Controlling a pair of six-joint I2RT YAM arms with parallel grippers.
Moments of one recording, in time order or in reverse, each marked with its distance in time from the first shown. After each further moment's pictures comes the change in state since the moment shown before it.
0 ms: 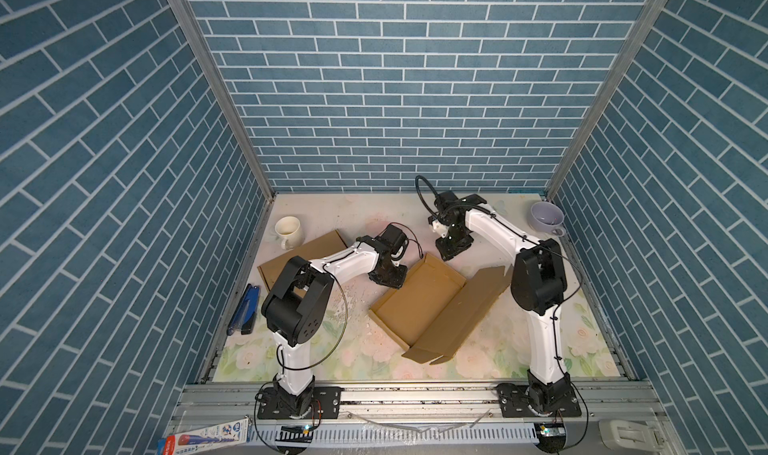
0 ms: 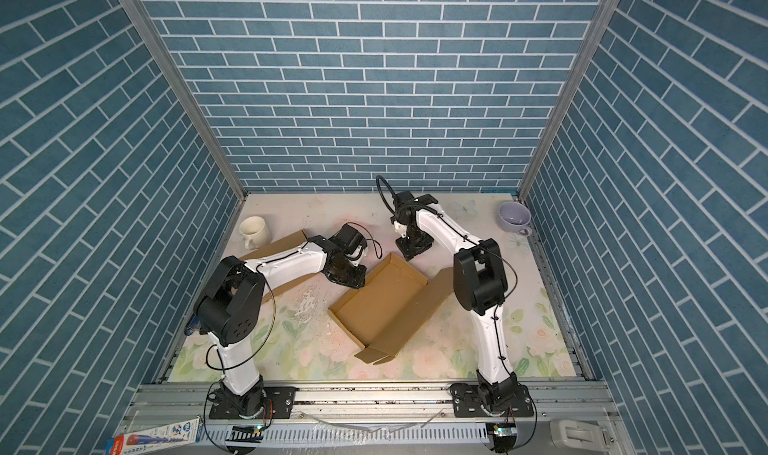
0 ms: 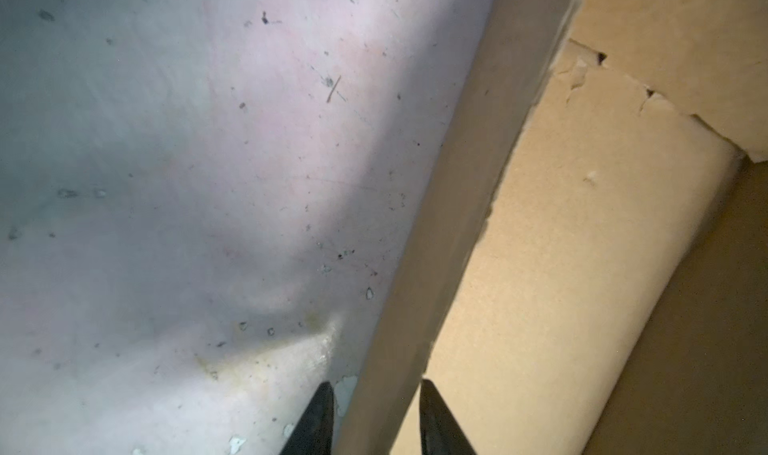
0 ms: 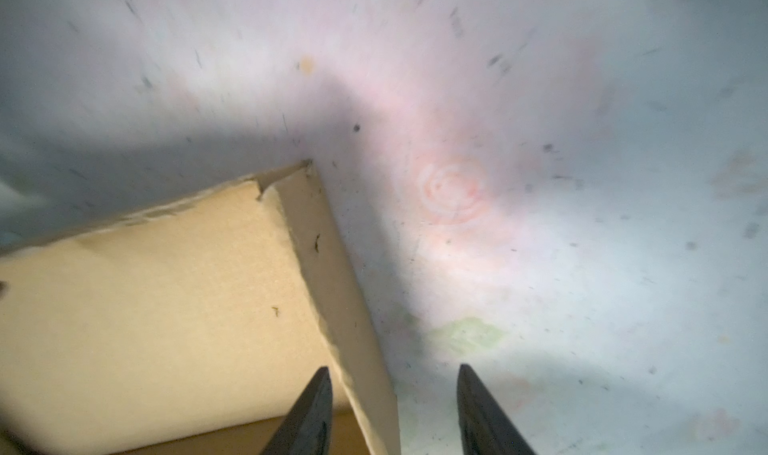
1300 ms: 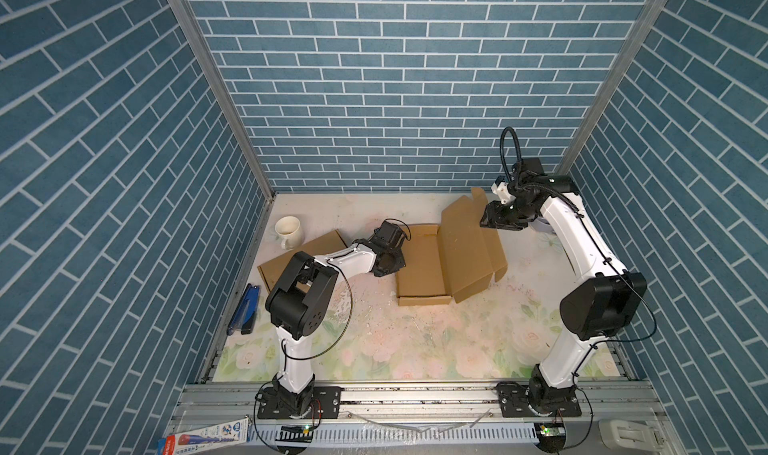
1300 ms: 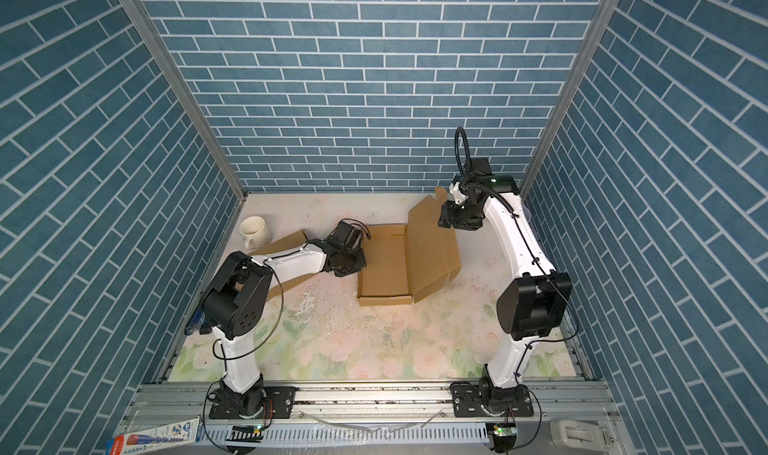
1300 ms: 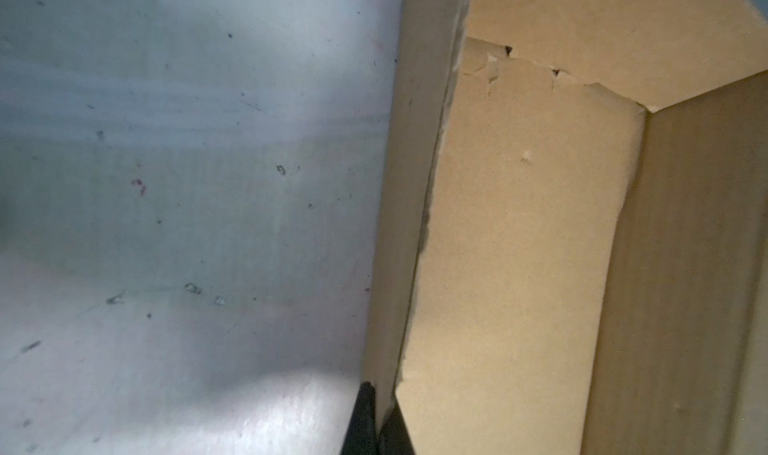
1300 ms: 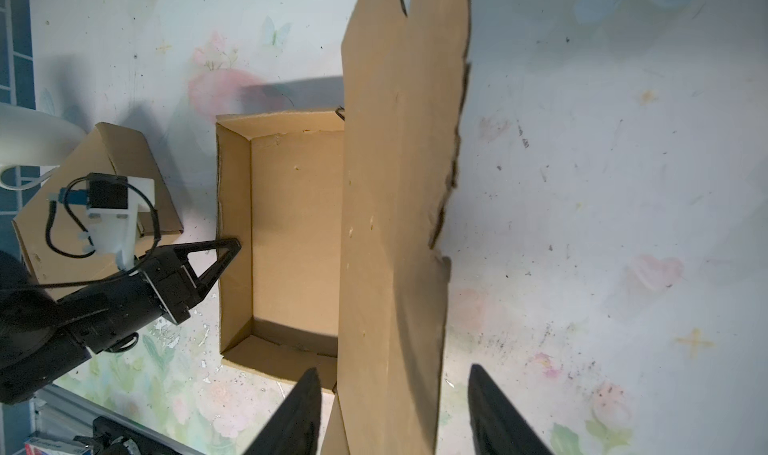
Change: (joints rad) left arm 0.043 0.048 -0.040 0.313 -0.146 -0.523; right arm -0.320 -0.272 -0.018 -0.060 -0.264 0.196
